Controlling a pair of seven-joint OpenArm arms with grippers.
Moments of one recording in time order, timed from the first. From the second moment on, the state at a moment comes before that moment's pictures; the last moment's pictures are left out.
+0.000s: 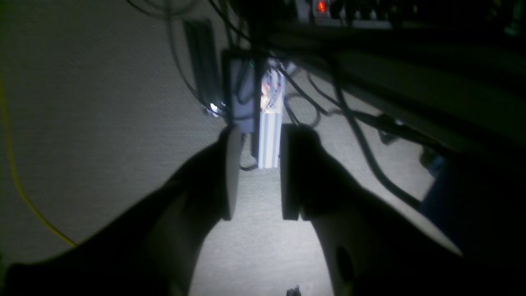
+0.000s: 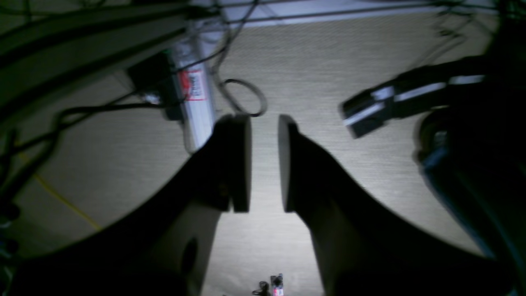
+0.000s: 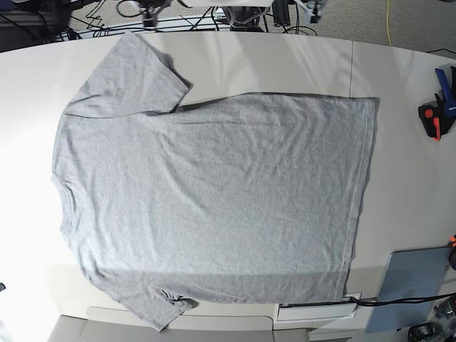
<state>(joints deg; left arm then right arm) 20.8 -2.0 -12.5 32.8 1.4 -21.3 2.4 -20.8 6.4 7.7 33.8 -2.5 9.6 -6.8</state>
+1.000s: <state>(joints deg) 54.0 -19.4 -12.3 99.3 -2.9 -17.6 16.2 -68.1 27.3 13.7 120.0 13.4 12.5 -30.2</state>
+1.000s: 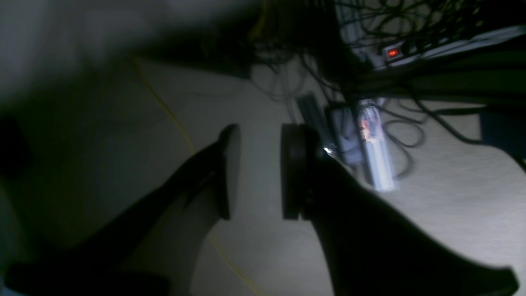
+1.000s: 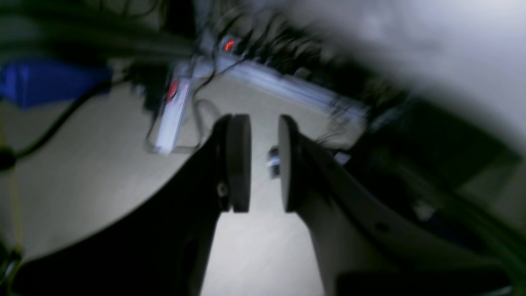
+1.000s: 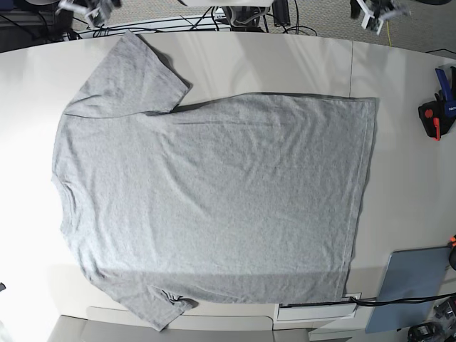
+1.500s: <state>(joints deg) 47.3 -38.7 -10.8 117.0 14.1 -26.4 13.4 -65.7 34.6 18.6 131.5 -15.6 14.1 -30.1</state>
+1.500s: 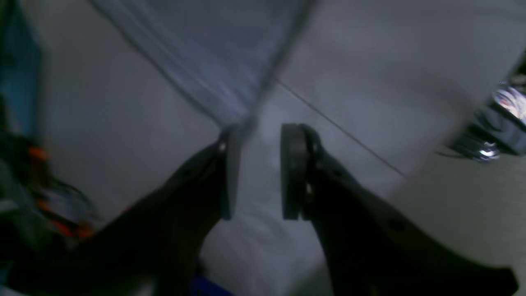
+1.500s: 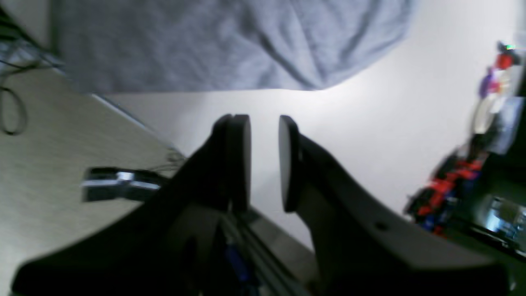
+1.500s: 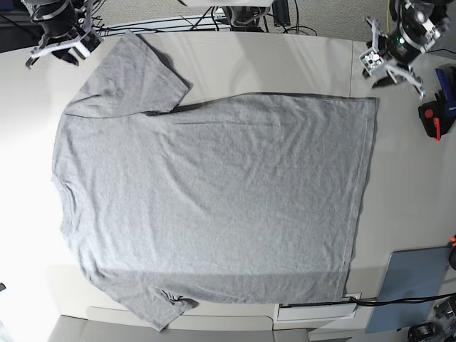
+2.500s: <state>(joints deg) 28.2 -42.5 8.2 100.4 21.5 -26.0 12.3 -62.1 37.1 18.6 131.5 -22.2 14.1 -31.4</state>
